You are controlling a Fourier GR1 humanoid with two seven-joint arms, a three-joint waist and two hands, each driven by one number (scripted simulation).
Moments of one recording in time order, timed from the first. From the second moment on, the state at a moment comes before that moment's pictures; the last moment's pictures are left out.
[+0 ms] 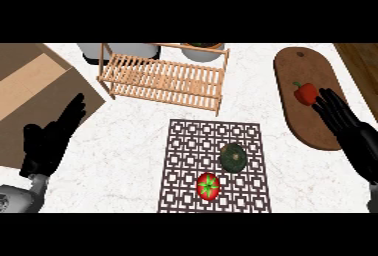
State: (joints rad) left arm -0.15 0.61 -0.32 -1.49 0.34 0.27 0.13; right arm -0.07 -0.58 0.13 -1.60 -0.45 0.07 -0.05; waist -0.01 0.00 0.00
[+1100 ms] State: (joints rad) left arm -0.03 0.46 -0.25 -1.36 0.48 0.25 0.18; right arm 0.74 -0.37 0.37 -2.08 0.19 -0.66 -0.01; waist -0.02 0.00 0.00
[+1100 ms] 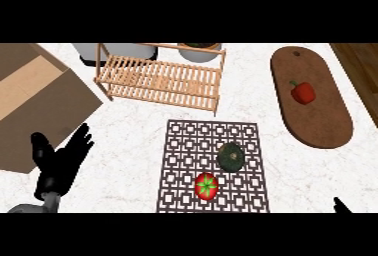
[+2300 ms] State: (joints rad) left arm -0.08 0.42 -0.25 -1.33 0.44 0.22 0.21; right arm 0.39 -0.06 0.68 -2.17 1.08 -0.28 1.10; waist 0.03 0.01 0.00
